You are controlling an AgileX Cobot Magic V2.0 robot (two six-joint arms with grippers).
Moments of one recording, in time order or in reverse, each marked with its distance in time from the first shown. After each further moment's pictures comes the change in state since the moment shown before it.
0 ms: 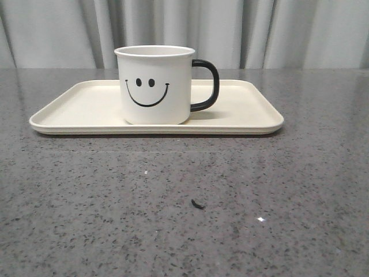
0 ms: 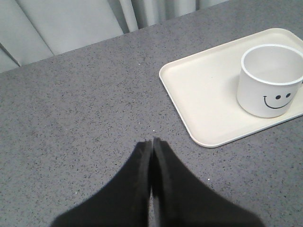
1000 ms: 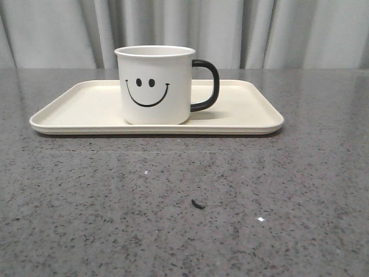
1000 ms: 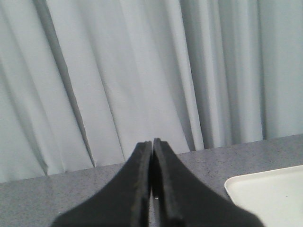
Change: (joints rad) left arm 0.342 -0.465 0.632 -0.014 -0.836 -0.001; right arm 0.000 0.000 0.000 -0.004 0.000 0.000
